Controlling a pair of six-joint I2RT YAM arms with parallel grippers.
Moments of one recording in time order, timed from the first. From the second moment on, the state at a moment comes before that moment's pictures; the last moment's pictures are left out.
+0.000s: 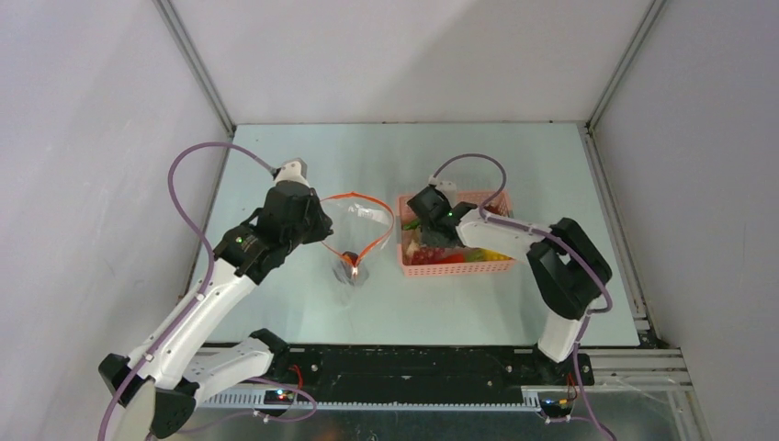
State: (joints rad) left arm -0.55 0.97 1.05 -0.72 -0.26 -0.63; right arm 0.76 1.81 1.18 -0.44 0.36 0.72
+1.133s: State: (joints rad) left arm -0.55 1.01 1.05 -0.71 -0.15 -0.62; right arm 1.03 1.30 1.10 0.22 0.24 0.31
